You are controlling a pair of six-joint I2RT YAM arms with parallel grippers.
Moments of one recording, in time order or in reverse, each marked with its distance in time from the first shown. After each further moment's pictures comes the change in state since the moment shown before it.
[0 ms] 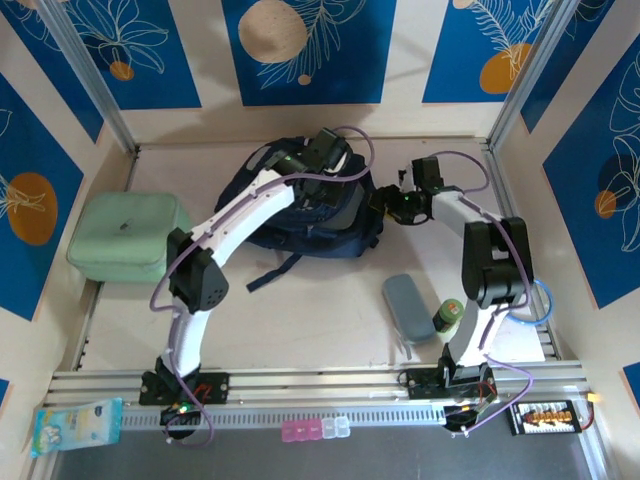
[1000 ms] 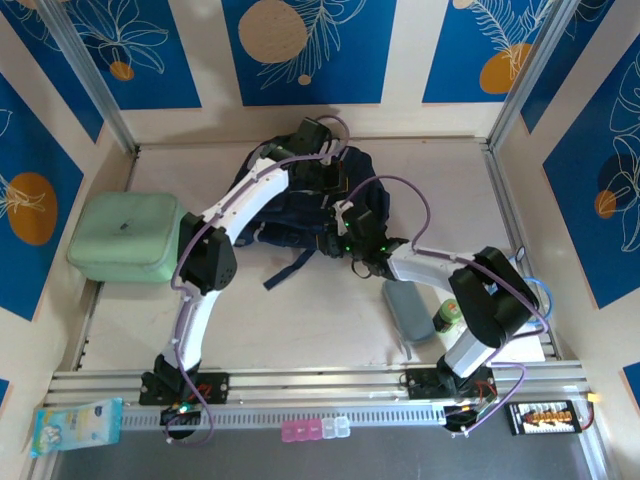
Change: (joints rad) left arm 0.149 0.165 0.079 0.151 0.541 -0.355; right arm 0.533 -0.169 -0.349 0.476 0.445 -0.199
